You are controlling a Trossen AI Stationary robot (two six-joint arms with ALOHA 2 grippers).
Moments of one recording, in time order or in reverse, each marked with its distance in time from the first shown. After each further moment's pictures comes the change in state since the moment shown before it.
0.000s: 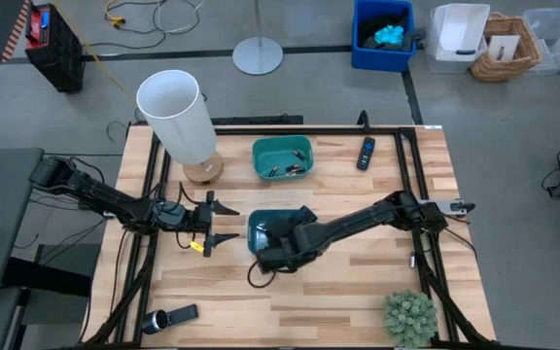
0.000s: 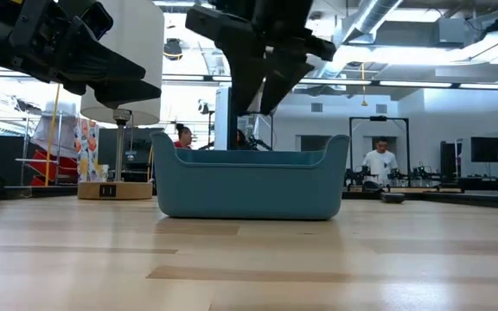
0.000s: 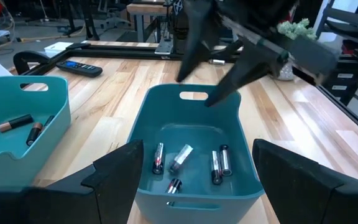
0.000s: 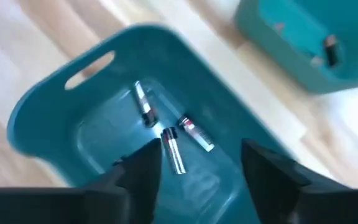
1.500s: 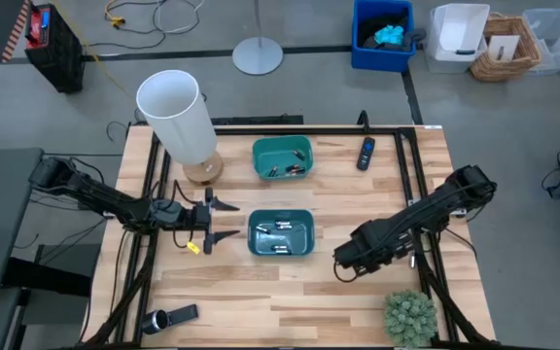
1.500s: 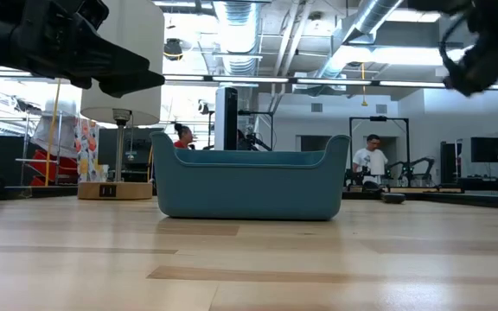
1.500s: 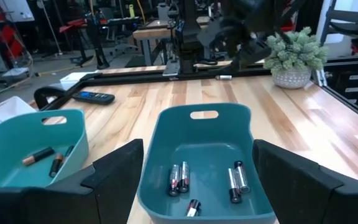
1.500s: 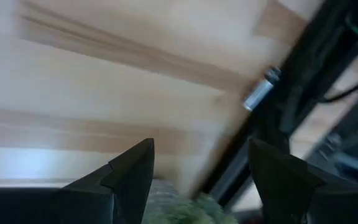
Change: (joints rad) left arm 0.014 0.000 -0.016 0.098 -0.017 0.139; right arm 0.122 -0.580 -0.905 -0.150 -0.953 0.619
